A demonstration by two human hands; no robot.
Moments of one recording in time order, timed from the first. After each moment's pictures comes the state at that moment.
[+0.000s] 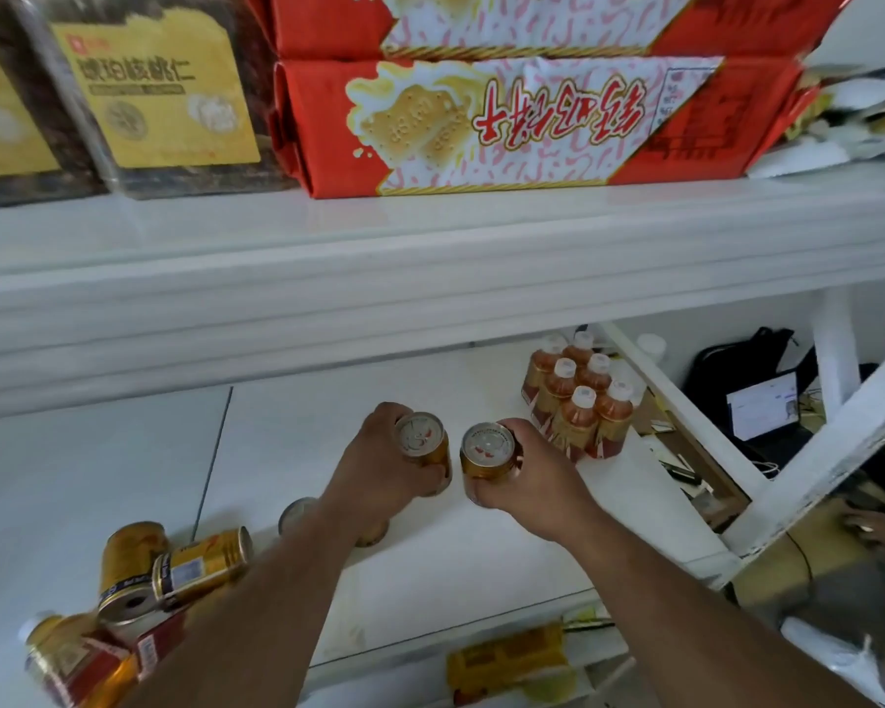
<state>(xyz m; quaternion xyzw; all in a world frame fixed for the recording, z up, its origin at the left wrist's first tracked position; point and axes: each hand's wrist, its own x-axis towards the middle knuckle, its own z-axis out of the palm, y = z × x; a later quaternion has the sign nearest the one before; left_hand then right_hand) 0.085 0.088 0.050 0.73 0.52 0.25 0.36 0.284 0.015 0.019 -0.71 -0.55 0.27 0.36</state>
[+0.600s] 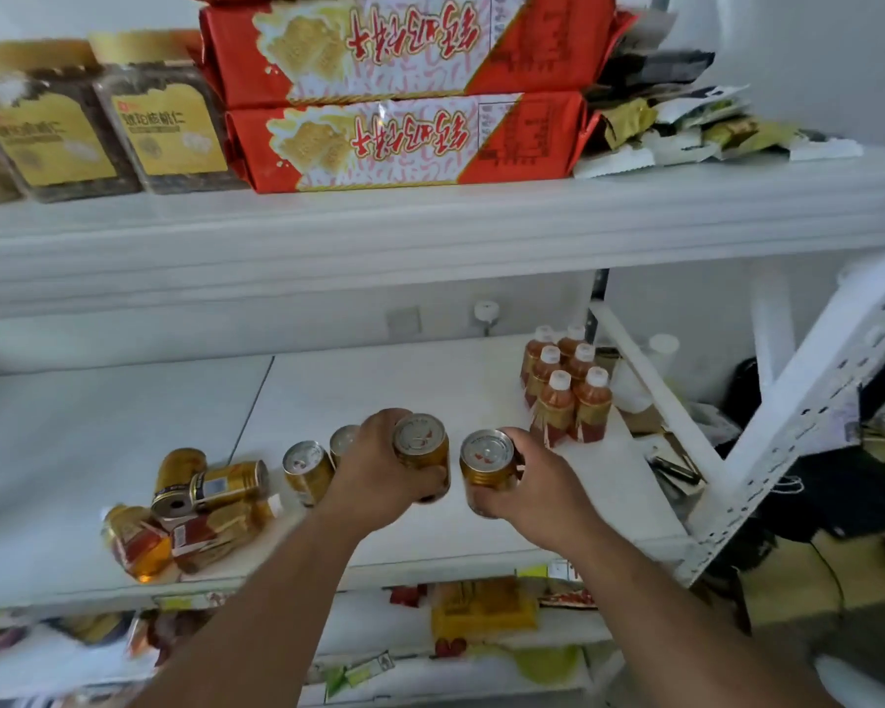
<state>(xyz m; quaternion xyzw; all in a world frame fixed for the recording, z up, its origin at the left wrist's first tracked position) 0.124 -0.038 0.089 0.70 0.56 0.29 0.32 0.326 -0.071 0.034 -0.65 -0.59 0.32 0.35</state>
